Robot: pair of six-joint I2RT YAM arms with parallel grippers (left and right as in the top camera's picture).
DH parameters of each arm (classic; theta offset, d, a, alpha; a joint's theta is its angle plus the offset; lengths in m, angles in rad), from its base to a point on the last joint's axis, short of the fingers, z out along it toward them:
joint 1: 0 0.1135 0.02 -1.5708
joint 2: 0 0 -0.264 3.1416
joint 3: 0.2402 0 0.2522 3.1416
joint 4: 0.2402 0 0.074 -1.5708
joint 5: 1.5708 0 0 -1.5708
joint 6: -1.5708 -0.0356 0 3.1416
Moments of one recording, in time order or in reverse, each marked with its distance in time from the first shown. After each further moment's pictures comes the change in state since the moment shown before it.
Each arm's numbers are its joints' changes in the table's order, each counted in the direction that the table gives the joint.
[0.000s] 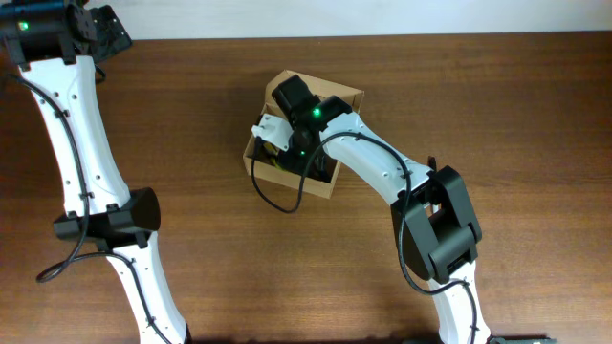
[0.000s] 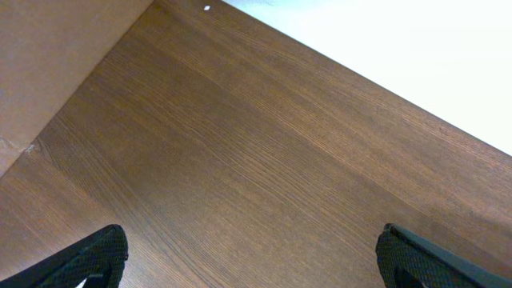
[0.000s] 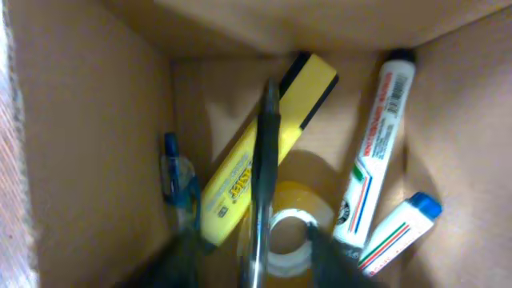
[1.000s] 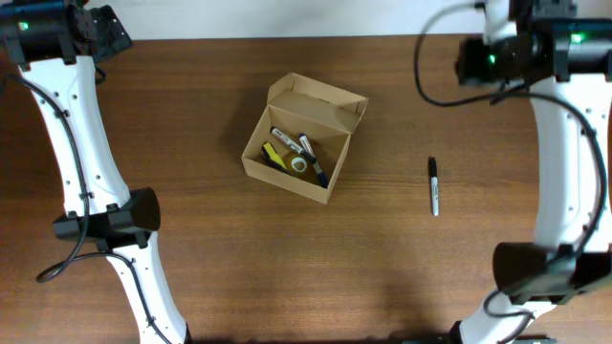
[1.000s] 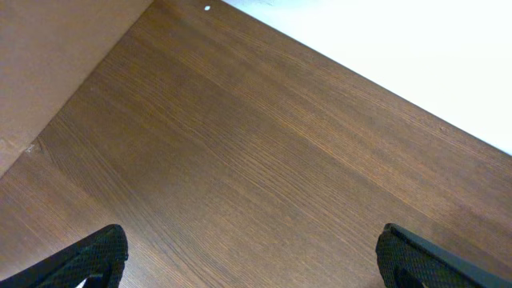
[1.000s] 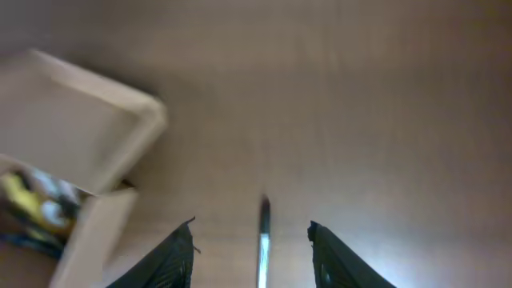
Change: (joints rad) left arm 0.000 0.000 0.000 0.000 0.000 0.000; right arm -0.617 -0.323 0.387 0.505 0.139 -0.560
